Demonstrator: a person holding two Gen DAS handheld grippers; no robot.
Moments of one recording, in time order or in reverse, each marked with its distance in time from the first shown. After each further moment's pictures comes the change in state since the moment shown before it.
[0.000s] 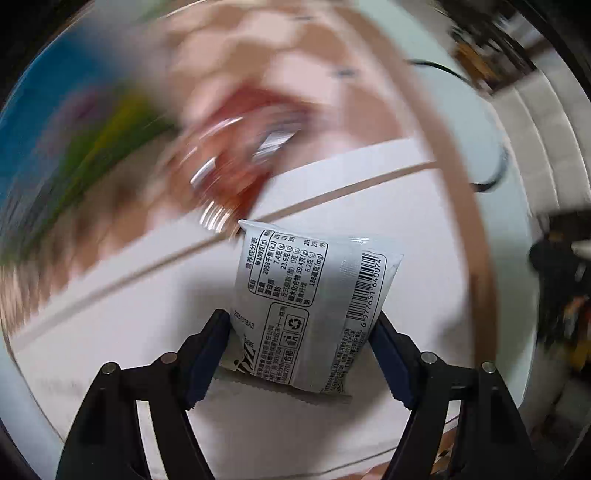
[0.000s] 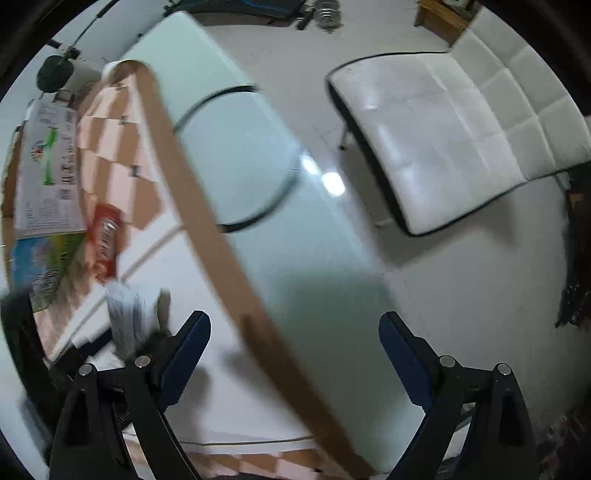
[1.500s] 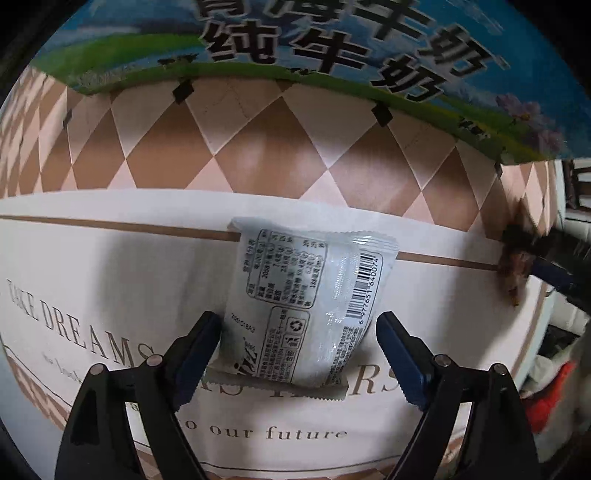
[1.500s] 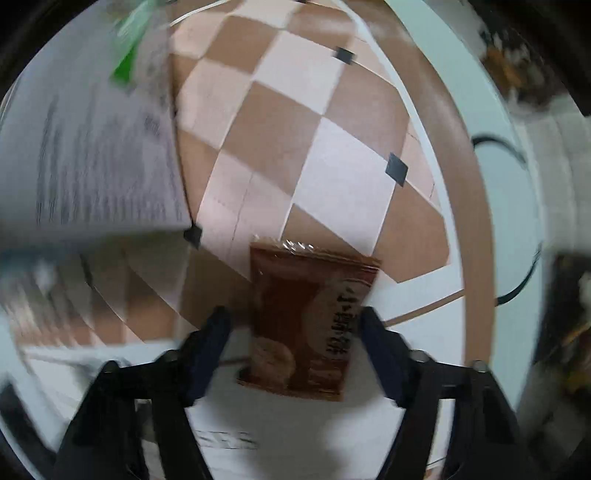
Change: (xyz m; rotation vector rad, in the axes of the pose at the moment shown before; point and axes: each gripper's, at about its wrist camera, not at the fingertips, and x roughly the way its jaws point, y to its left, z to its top) left arm 0.034 0.235 -0.036 -0.417 0.077 -0.163; right arm 0.058 0.252 0.023 -0.246 0.025 -0.212
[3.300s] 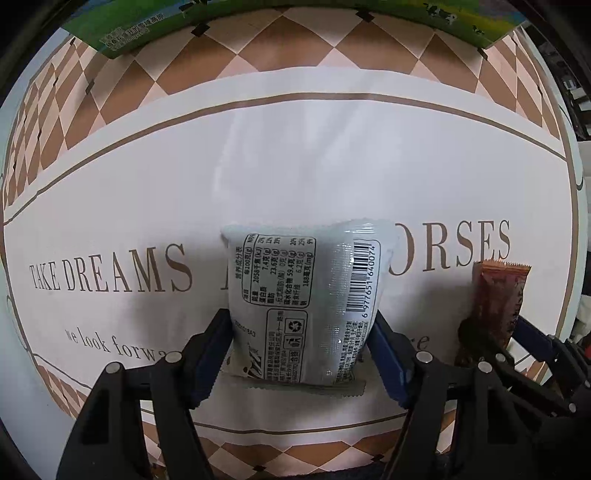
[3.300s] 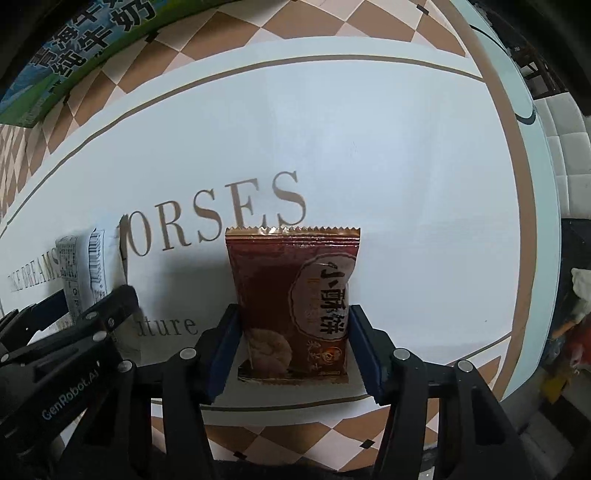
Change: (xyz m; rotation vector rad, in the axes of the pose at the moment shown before) left arm 0.013 0.004 -0.072 0.190 0.018 0.171; right arm -0.012 0.045 -0.185 -0.062 0.046 -0.015
